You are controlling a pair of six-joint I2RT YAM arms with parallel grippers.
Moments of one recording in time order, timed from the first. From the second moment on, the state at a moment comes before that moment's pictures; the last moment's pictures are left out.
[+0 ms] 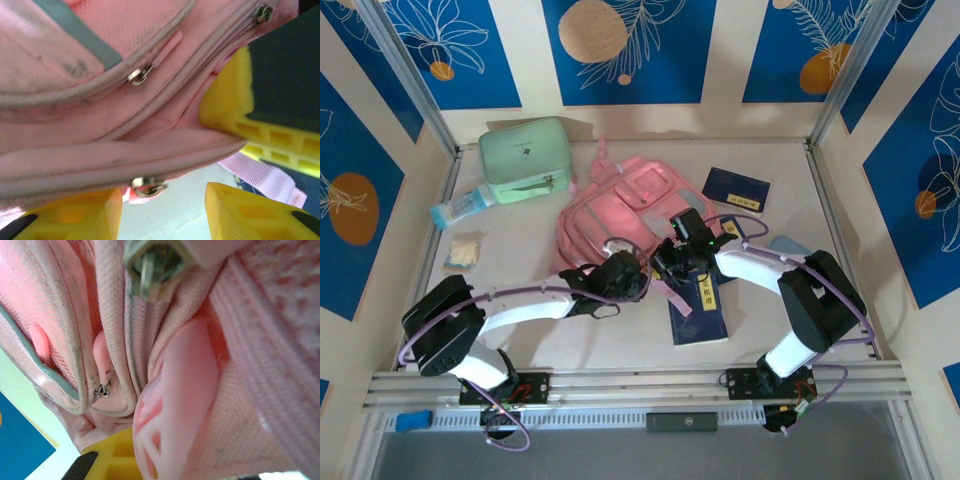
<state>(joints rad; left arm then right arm) -1.00 1.51 0.82 -0.19 -0.22 -0.78 0.60 1.58 0.86 -0.25 -0.46 1.38</state>
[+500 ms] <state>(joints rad) -1.00 1.61 0.91 -0.23 -0.30 -0.76 0.61 1.58 0.87 -0.26 -0.44 1.38</state>
